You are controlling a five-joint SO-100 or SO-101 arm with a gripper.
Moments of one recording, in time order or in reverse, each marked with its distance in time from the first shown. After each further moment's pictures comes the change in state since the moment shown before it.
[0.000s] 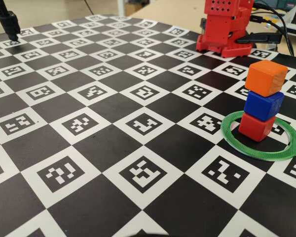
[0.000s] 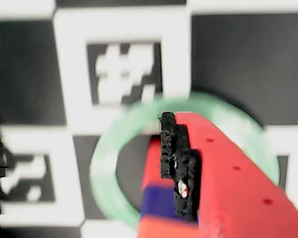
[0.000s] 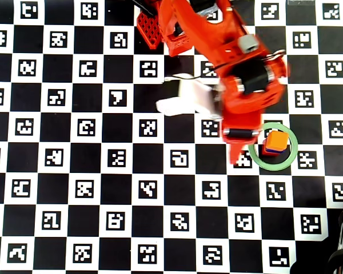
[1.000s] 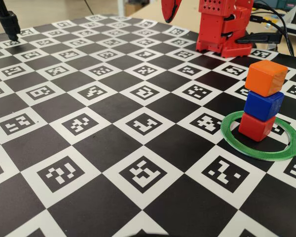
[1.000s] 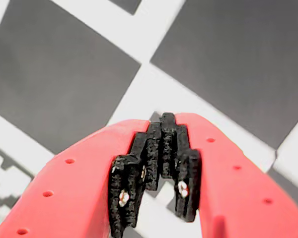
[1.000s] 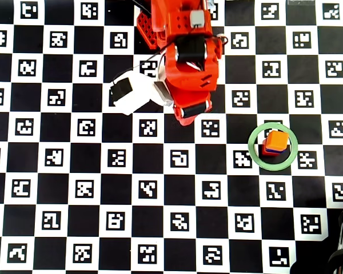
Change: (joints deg) arm 10.8 43.5 59.9 -37.2 -47.0
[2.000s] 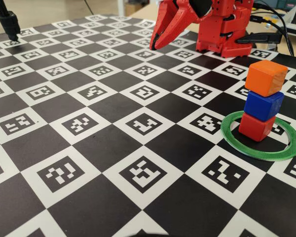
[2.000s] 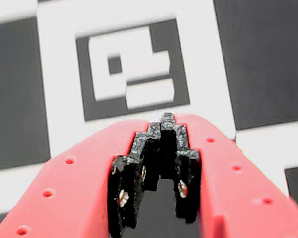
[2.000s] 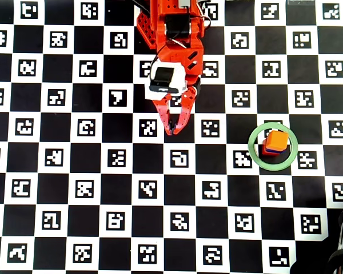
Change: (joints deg) arm 0.4 40.9 44.4 -24.8 -46.6
